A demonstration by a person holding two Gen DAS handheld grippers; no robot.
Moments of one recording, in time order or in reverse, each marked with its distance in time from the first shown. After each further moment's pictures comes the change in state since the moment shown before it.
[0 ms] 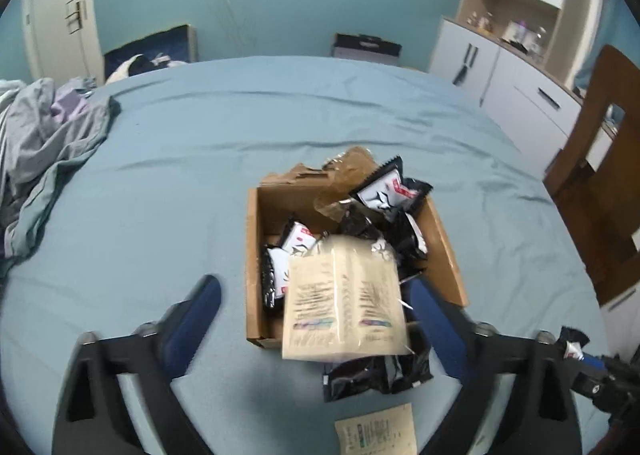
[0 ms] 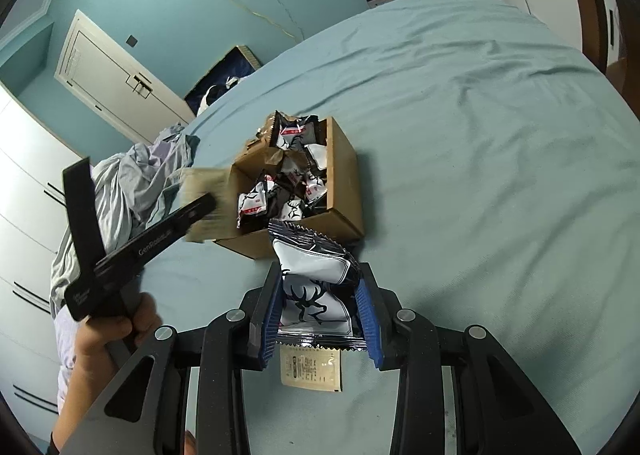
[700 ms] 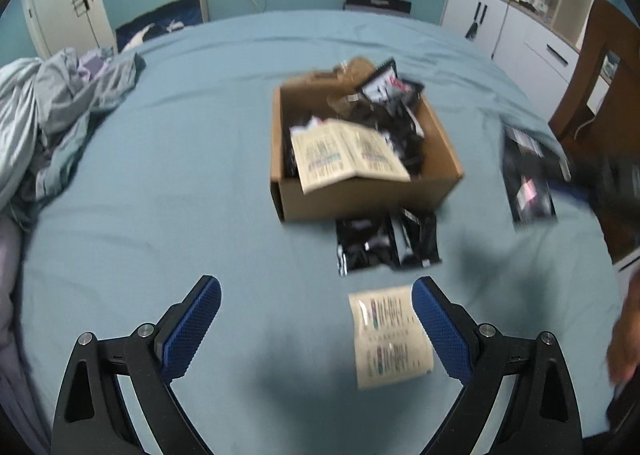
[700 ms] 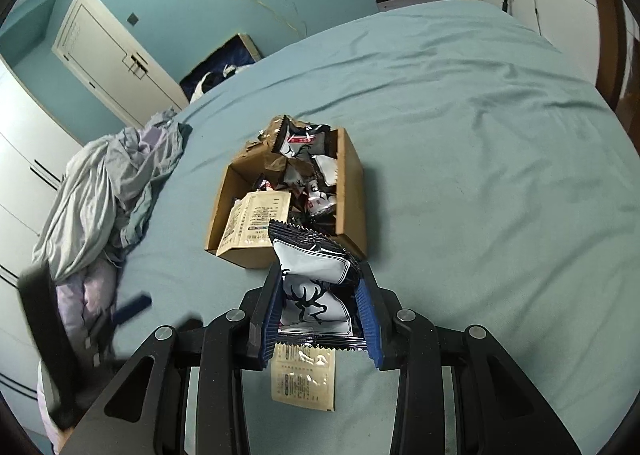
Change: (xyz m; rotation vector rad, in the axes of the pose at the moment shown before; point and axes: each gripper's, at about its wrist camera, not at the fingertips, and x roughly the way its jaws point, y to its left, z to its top) left arm -0.044 -0.001 -0.080 0.036 0.179 0.072; right arm 0.019 0.050 0.027 -0.095 0.026 -0.074
